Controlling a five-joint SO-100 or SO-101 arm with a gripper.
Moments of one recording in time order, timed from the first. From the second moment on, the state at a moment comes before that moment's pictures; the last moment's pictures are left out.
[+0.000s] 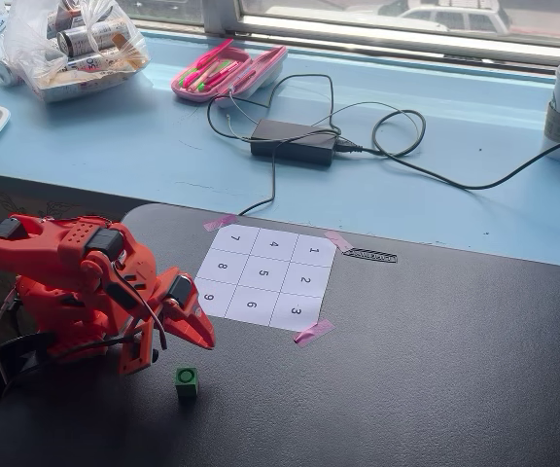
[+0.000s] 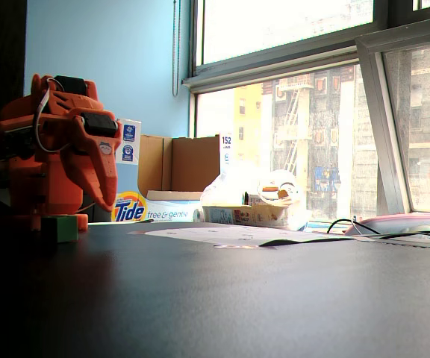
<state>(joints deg) 6.0 188.6 175.3 45.6 3.2</state>
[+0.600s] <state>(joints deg) 6.0 188.6 175.3 45.6 3.2</state>
